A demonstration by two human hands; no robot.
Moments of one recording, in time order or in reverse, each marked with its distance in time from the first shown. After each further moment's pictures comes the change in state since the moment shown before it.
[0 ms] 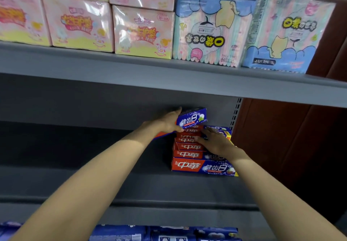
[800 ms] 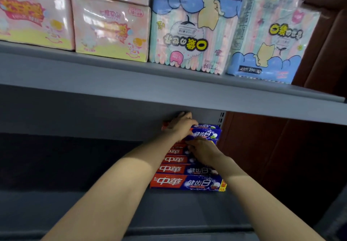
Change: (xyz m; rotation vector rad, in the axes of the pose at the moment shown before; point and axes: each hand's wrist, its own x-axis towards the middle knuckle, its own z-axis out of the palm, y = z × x) left_hand 0.091 0.054 0.049 0.301 0.201 0.302; right_hand 0.018 0.018 -0.007 -0.283 -0.007 -0.086
